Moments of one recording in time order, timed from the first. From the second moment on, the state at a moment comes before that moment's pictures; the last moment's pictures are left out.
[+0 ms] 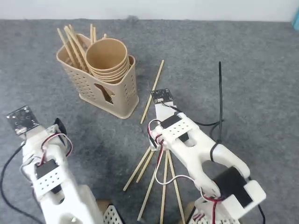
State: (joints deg) left arm -40.6 -52.1 85.5 20.6 2.9; right arm -37.6 -0.8 41.0 52.1 -21.3
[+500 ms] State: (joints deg) left arm -40.6 -52.1 85.5 20.6 2.9; right arm -32.4 -7.4 42.2 55.3 -20.4
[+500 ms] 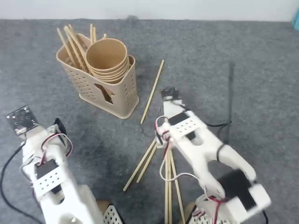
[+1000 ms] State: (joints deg) left arm -40.6 -52.1 85.5 20.6 2.9; right arm -26.4 -57.2 38.7 53.4 -13.8
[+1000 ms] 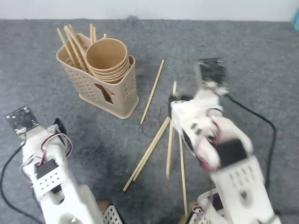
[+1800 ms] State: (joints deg) left arm -40.6 -52.1 85.5 22.5 2.9; right arm -28.0 -52.4 36.3 43.4 -13.4
